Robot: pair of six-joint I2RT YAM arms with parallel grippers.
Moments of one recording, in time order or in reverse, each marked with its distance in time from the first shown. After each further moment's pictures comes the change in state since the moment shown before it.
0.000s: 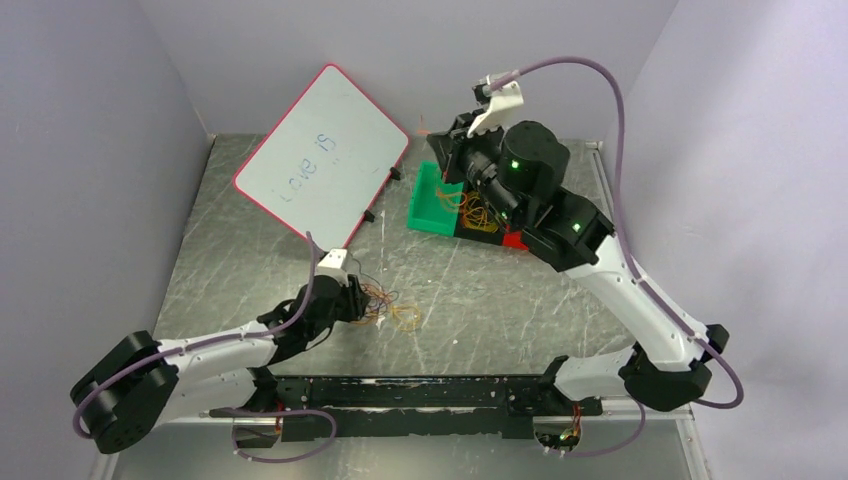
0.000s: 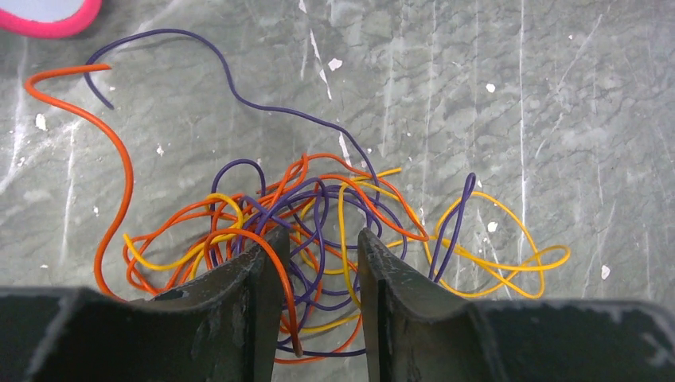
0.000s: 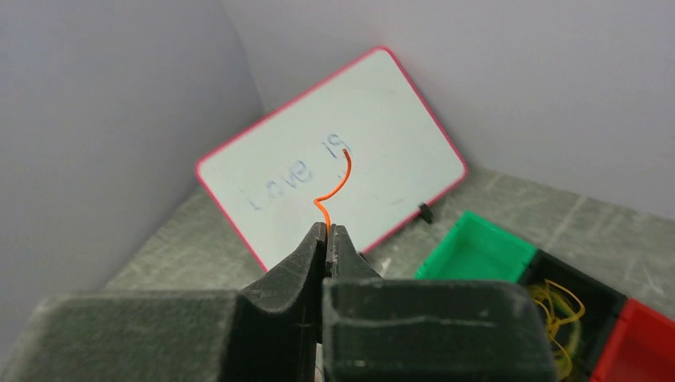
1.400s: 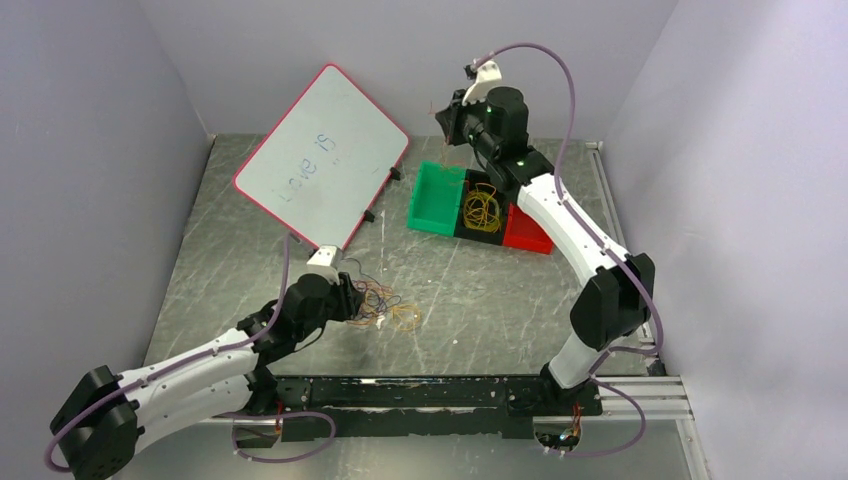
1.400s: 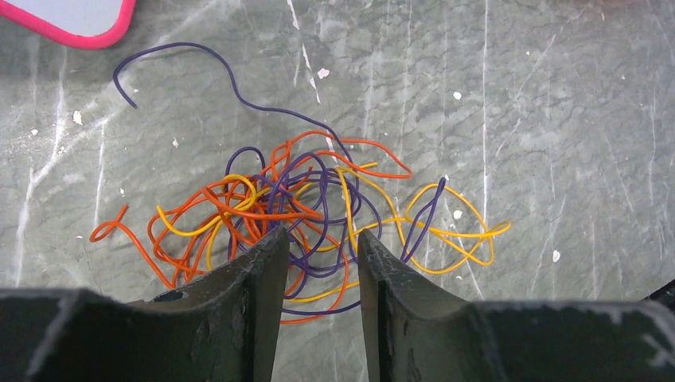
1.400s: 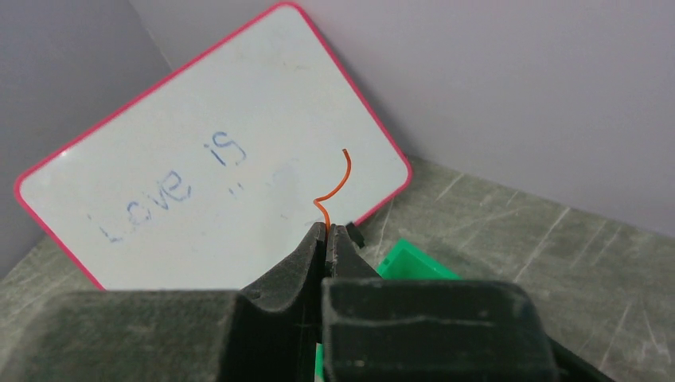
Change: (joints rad) left arm 0.000 -0.238 0.055 -0.270 0.002 -0.038; right arm -0.445 0.377 -0.123 0.361 -0.421 -0.031
